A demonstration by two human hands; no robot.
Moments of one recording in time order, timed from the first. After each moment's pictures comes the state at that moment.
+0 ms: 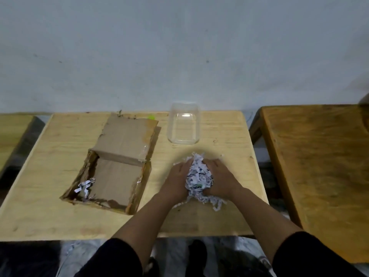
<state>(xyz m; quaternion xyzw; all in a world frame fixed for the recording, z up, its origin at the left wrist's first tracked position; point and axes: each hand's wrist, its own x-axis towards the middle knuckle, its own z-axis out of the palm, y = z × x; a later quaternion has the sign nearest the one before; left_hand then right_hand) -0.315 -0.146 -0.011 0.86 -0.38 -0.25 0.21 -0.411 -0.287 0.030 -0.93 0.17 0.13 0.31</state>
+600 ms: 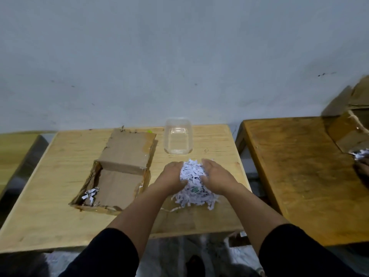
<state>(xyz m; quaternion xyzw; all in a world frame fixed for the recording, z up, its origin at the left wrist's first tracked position) -0.312 -0.138 0.076 0.87 -0.38 -0.27 0.15 -0.422 -0.272 0.093 -0.93 0.24 0.16 0.24</state>
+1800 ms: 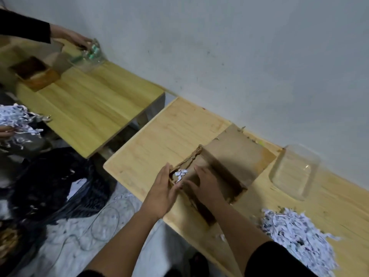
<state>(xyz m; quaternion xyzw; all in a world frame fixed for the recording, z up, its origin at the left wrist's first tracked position) -0.273 0.104 0.027 0.93 0.00 -0.09 0.36 -0.243 -0.051 0.033 -0.92 -0.01 0.18 0.35</state>
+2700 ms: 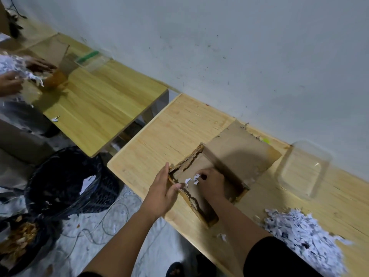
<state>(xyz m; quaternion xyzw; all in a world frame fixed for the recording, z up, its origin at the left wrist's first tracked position) -0.276 0.102 0.035 0.91 0.02 -0.11 0.40 -0.234 -0.058 0.022 -0.90 0.08 0.14 0.41</state>
